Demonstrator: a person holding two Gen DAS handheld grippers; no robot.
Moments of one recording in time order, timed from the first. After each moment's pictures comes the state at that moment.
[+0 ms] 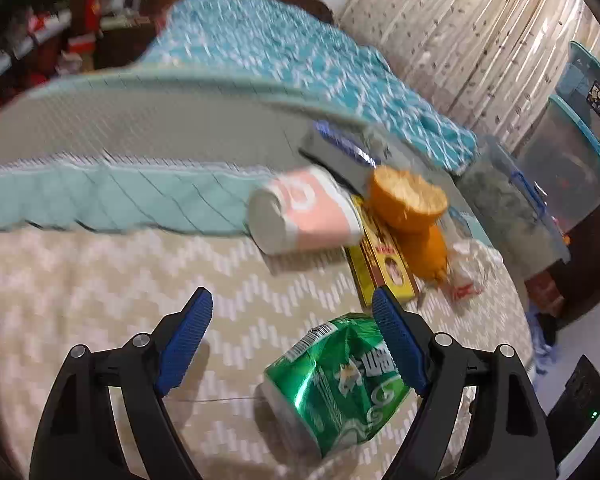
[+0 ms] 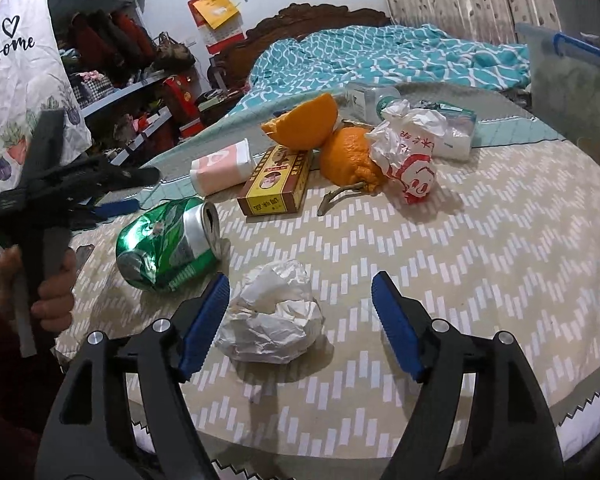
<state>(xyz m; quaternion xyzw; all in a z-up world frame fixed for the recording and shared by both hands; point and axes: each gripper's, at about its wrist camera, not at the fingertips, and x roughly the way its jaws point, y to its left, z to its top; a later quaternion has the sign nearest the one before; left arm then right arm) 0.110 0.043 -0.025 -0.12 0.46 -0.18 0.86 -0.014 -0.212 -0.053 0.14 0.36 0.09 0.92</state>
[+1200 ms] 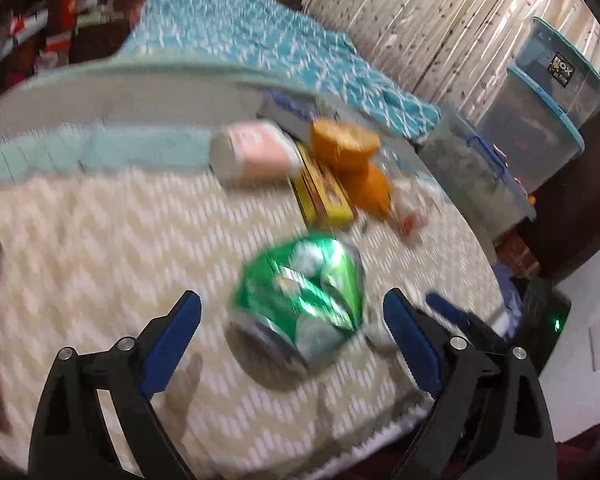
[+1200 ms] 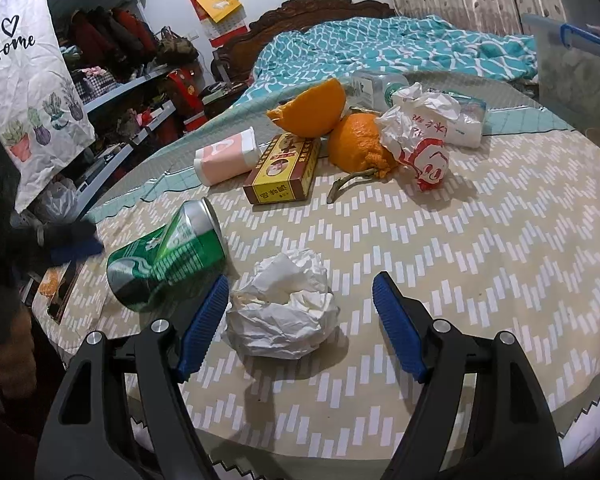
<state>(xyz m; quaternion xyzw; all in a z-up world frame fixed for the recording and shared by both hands) 0.023 0.042 -0.005 -0.10 0.45 -0.22 0.86 -0.012 -0.204 -0.061 0.14 0.37 0.10 0.91</state>
